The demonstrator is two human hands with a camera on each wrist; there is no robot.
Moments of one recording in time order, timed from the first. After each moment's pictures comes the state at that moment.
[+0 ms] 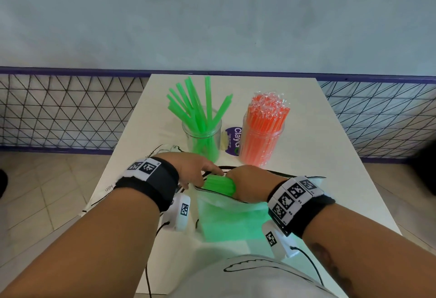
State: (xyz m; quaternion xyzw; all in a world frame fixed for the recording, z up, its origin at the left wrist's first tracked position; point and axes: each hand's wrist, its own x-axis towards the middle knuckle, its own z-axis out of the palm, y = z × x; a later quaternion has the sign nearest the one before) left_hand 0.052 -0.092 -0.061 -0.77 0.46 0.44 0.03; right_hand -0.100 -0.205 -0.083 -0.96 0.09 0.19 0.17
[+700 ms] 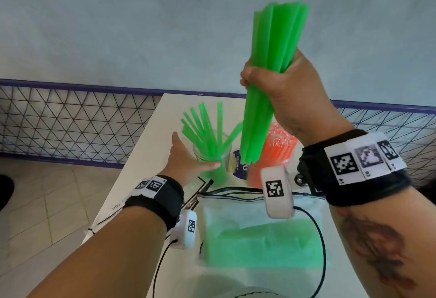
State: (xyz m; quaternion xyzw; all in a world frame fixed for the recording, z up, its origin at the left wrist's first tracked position) left_hand 0.083 -0.089 -0.071 -0.85 0.18 0.23 -0.45; right_hand -0.057 -0.224 0.114 -0.75 0.14 -0.35 0.55
